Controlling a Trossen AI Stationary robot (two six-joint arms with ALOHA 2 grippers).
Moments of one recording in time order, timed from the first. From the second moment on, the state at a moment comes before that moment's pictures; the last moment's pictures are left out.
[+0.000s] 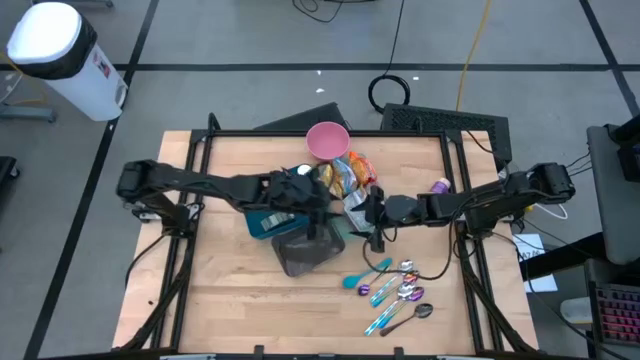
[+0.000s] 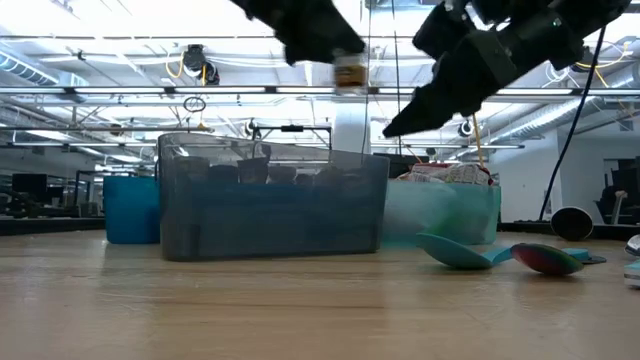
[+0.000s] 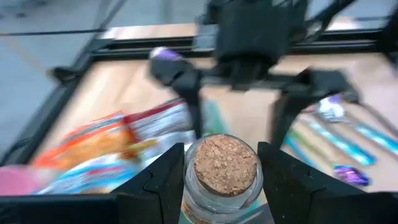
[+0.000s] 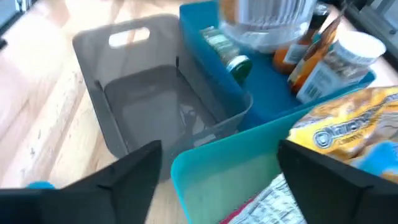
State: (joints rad) left arm -0.03 1.61 1.25 -0.14 -0.11 0.03; right arm 0.09 1.30 0.62 0.19 0.13 0.02
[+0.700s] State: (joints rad) left arm -0.17 1.10 0.39 0.10 -0.64 -0.57; right arm 0.09 1.20 0.62 0.13 0.13 0.05
